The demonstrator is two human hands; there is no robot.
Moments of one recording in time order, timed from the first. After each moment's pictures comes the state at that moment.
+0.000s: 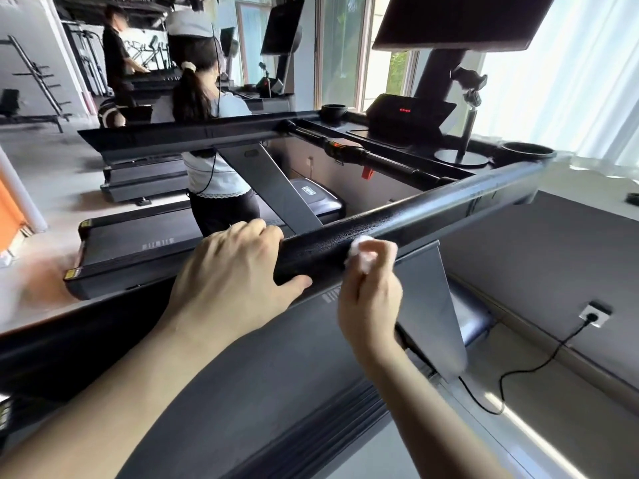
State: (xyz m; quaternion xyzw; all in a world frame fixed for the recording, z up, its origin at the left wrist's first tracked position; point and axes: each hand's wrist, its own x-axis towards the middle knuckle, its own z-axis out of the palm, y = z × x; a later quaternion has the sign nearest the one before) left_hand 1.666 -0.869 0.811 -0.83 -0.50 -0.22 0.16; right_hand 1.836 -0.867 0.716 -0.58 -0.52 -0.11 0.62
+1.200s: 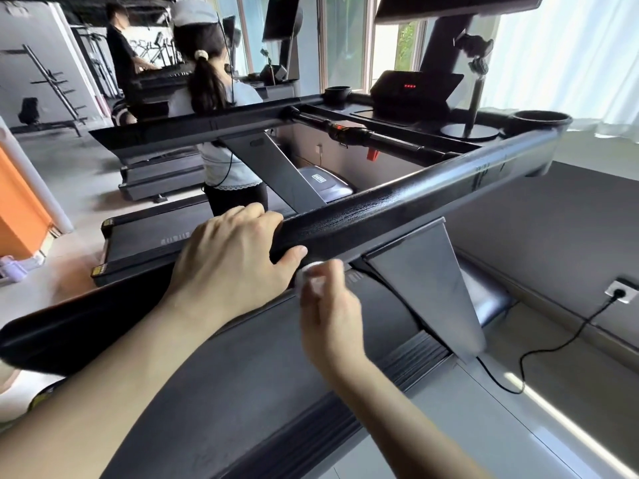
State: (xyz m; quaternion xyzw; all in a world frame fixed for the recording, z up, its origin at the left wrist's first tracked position) left_hand 1.667 -0.872 0.813 -0.82 -0.51 -0.21 0.15; right_hand 1.791 -0.899 0.689 -0.54 -0.61 0.07 0.58
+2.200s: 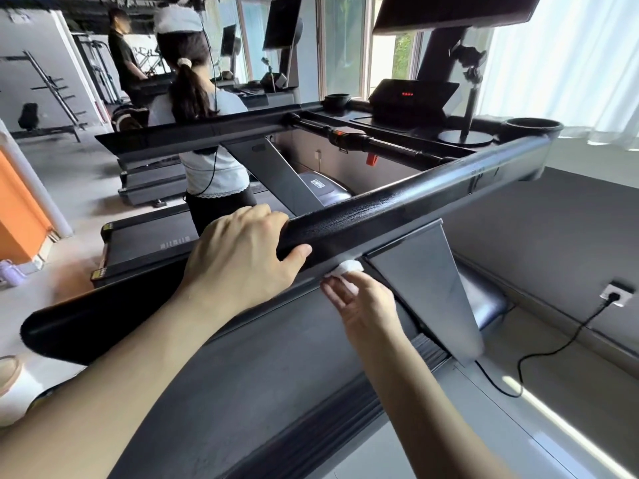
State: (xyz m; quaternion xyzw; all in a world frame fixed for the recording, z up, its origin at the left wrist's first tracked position) left_hand 1.664 -0.873 0.812 -0.83 -0.50 -0.22 0.15; right_hand 1.824 -0.885 0.708 -0.39 -0.10 0.56 0.72
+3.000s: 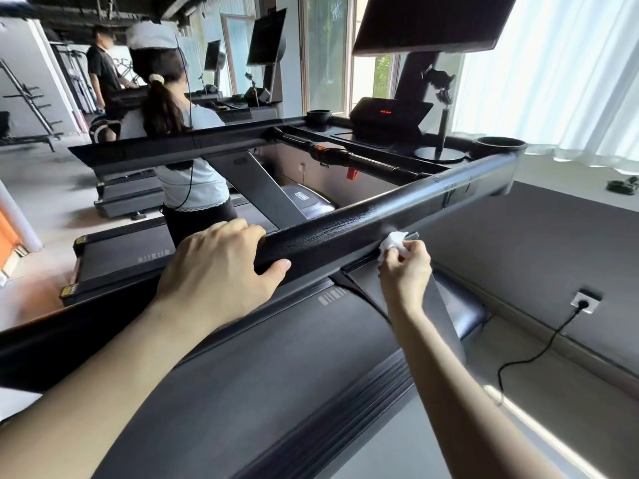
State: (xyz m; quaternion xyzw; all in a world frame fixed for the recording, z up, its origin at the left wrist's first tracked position) left_hand 1.669 -0.873 0.816 -0.82 -0.51 -0.22 0.14; right_hand 1.919 -0.851 0.716 -0.70 -0.30 0.08 0.64
